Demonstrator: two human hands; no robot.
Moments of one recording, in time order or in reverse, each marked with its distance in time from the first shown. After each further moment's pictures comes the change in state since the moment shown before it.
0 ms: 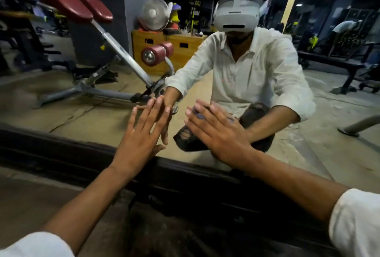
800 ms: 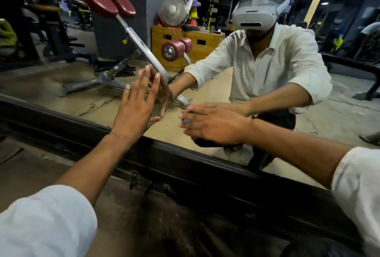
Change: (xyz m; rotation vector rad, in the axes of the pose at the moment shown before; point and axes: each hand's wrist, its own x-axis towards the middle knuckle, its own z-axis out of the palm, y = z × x) left_hand 0.001 -0.067 -0.033 -0.030 -0.186 -0.248; right_hand 0.087 0.001 0.007 0.202 -0.099 -0.517
